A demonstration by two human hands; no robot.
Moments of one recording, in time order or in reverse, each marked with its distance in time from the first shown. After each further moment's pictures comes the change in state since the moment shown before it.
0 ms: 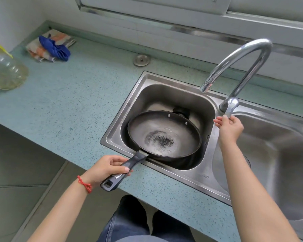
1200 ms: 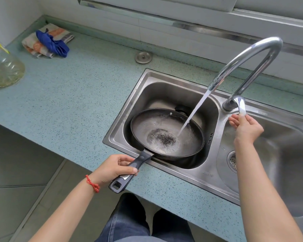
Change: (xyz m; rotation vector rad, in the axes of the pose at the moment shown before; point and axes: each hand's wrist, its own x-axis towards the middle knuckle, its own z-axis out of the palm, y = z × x) left_hand 0.011 -0.009 -0.004 0.047 -0.002 0.002; right_hand 0.001 -0.015 -0.014 0.191 0.107 0.021
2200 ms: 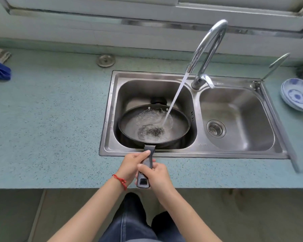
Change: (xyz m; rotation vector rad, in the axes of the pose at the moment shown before) left_hand 0.035 -0.012 0.001 -0.183 -0.167 -0.056; right_hand -0.321 0.077 0.060 -0.310 -0.440 0.429
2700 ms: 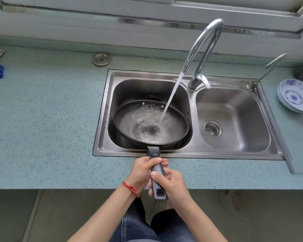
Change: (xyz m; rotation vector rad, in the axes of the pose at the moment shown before) left_hand -0.014 -0.007 0.048 -0.308 -0.123 -0.015; right_hand -0.024 -0.002 -0.055 0.025 -0.137 -0.145
